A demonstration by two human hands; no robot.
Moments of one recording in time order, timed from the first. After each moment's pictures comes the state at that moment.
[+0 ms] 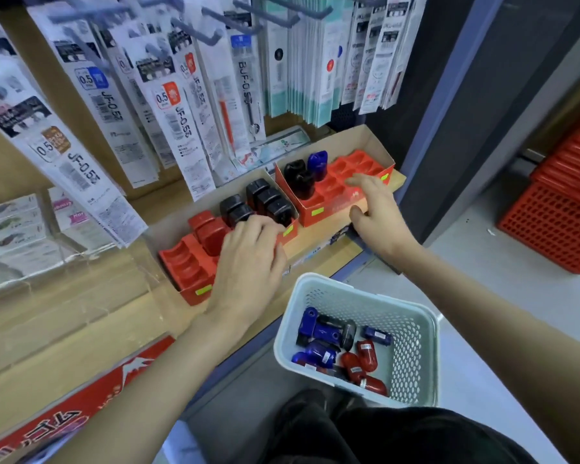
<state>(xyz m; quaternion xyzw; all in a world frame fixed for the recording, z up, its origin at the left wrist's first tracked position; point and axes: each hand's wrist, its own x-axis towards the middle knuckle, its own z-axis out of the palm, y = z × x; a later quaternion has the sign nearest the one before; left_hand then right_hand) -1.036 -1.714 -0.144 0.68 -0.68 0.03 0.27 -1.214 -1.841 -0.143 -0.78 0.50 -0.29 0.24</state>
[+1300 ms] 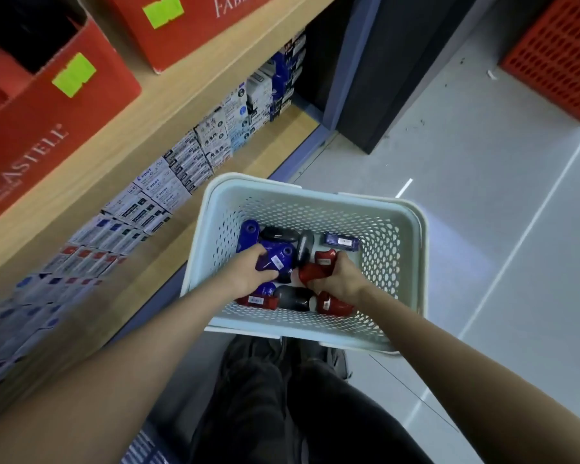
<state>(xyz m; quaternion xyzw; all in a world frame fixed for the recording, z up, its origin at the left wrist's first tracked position) -1.105 -1.754 -0.419 0.67 -0.55 -0.50 -0.01 -1.303 -1.758 -0.455 -0.44 0.68 -0.01 0.58</state>
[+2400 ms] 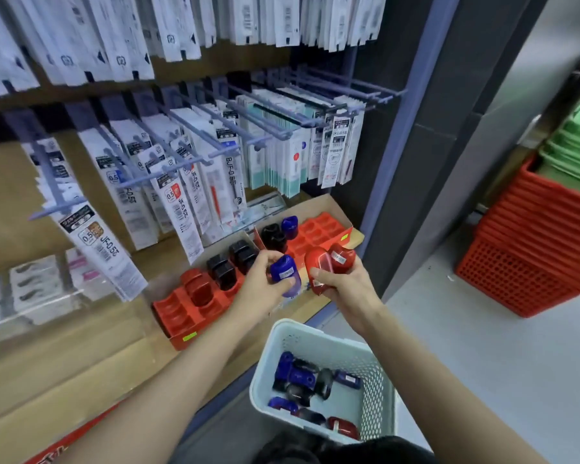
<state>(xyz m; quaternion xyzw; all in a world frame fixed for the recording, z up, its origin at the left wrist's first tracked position) -1.072 -1.757 -0.110 0.62 -0.50 -0.39 0.46 -1.228 -1.796 -0.103 -0.41 0.46 -0.42 0.66</state>
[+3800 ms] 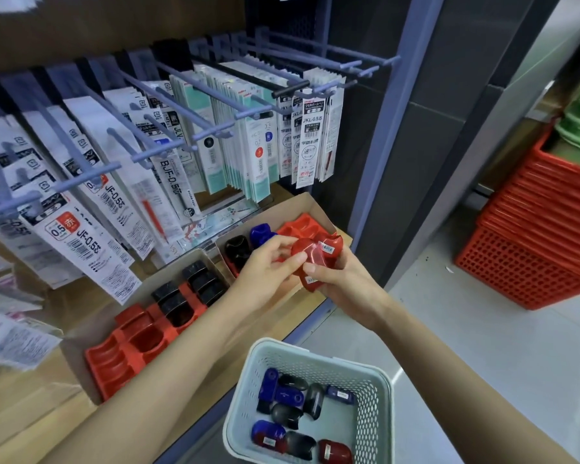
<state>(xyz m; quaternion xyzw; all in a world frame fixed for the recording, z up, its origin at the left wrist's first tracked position) -1.103 -1.846 -0.099 0.55 -0.54 -0.47 0.44 -1.260 -1.880 -0.116 -0.47 0.33 -0.35 0.74</state>
